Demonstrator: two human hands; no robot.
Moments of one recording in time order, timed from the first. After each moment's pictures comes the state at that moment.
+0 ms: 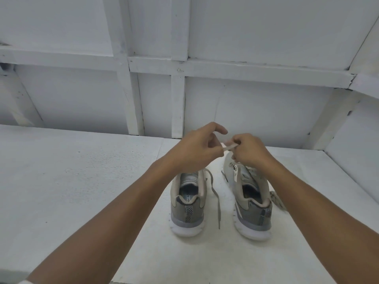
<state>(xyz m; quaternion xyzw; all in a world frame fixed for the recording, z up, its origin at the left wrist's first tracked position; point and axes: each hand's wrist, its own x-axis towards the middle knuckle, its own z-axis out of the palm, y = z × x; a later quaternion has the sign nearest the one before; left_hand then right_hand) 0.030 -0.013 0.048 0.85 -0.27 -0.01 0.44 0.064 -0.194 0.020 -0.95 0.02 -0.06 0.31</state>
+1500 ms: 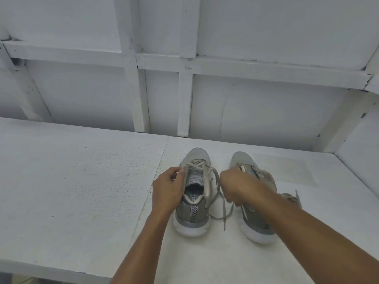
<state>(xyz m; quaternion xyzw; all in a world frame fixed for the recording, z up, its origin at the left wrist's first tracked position) 0.028 0.023 -0.091 0.82 0.09 0.11 0.55 0.027 -0.145 -0.010 -0.98 -0.05 0.20 -0.04</state>
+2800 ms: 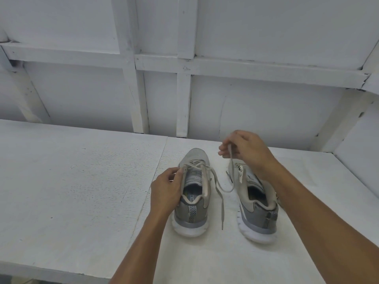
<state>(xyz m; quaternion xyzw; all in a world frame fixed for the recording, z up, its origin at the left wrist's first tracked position) 0.025 0.023 -0.089 0.82 0.09 0.11 0.55 0.055 -0.179 0.018 -0.78 -0.04 -0.02 0.62</state>
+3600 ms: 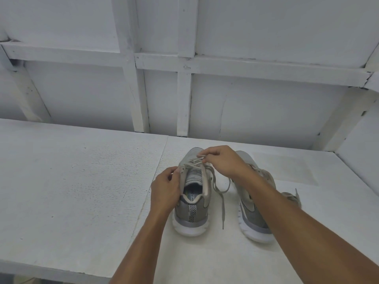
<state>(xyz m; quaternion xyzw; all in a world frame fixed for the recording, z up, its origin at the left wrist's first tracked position) 0.025 0.022 -0.087 0.80 0.12 0.09 0.58 0.069 -0.141 -0.021 -0.87 -0.04 0.04 0.50</state>
